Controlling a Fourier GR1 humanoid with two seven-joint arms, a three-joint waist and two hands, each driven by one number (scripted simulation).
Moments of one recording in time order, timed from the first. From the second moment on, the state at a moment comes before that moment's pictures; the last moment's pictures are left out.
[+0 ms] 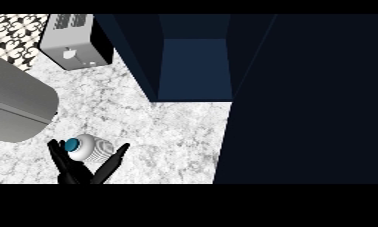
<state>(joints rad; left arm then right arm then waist) 0.15 0.00 -0.03 -1.16 0.62 0.60 -0.90 0.09 -0.26 0.76 -2.46 0.17 -0.42 0.35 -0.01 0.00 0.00</state>
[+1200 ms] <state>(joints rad) 0.03 0.01 0.01 -0.86 0.79 0.32 -1.11 0.08 -0.30 0.77 -2.43 0.18 -0.47 0.32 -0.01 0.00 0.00</state>
